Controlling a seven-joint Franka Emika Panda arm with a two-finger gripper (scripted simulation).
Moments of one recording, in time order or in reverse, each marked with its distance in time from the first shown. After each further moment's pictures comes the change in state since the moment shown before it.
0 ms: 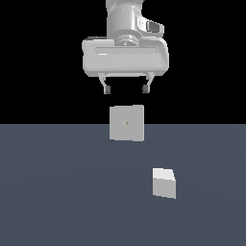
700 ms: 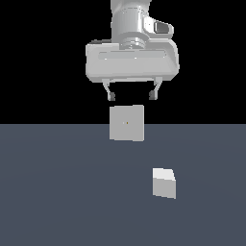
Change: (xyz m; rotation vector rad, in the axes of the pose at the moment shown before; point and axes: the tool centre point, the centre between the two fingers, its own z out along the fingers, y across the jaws) arm -0.020 0.010 0.020 0.004 0.007 0.056
